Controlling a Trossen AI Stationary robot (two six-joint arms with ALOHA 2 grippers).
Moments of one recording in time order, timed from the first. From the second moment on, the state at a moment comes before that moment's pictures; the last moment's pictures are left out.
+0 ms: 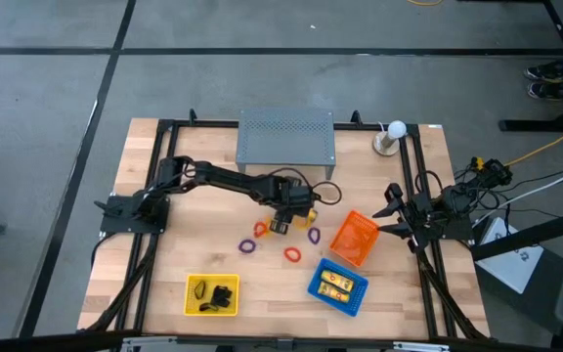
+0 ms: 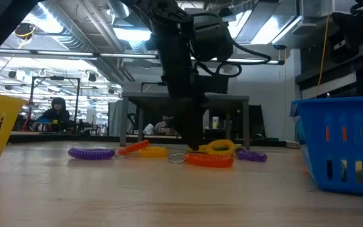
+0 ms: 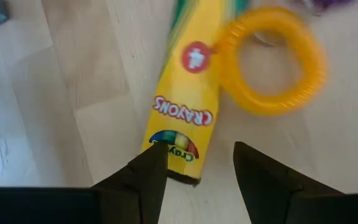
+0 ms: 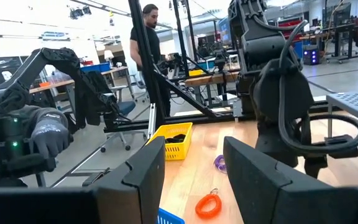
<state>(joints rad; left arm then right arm) 0.06 2.11 1.57 -0.63 -0.16 0.36 0.59 0.00 0.11 -0.01 0.32 0.17</state>
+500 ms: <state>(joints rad) 0.07 2.12 1.57 -0.55 -0.17 0.43 0.59 0.00 0.11 -0.01 0.32 0.17</state>
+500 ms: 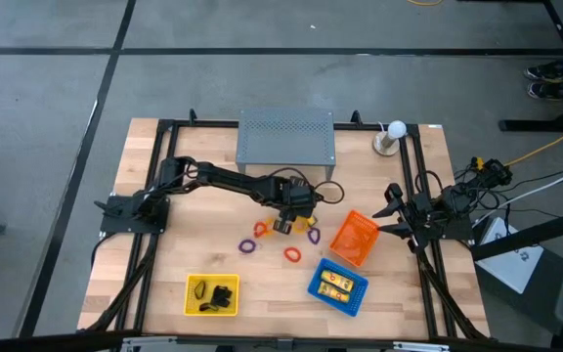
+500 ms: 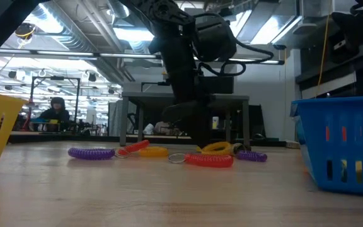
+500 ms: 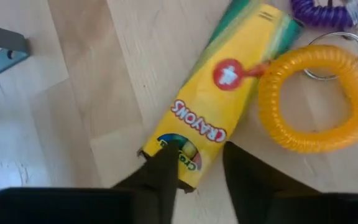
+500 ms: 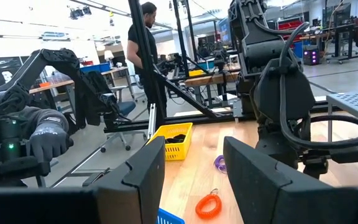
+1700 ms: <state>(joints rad) -0.04 2.08 1.58 -0.60 -0.40 0.68 0.59 0.00 0.11 -0.02 0.32 0.17</state>
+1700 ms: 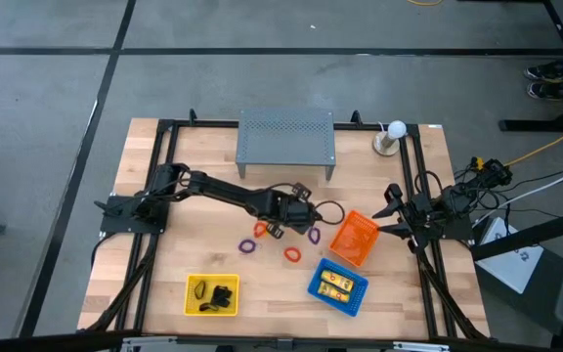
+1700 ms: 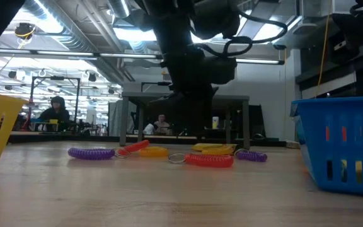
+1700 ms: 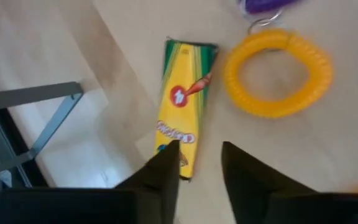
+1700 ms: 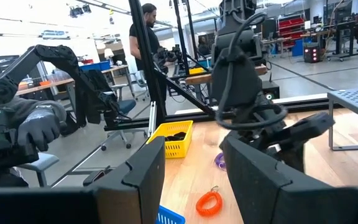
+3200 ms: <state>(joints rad) 0.07 2.16 1.58 -0.50 -0.28 0.75 0.59 0.00 0.11 -0.02 0.32 0.18</state>
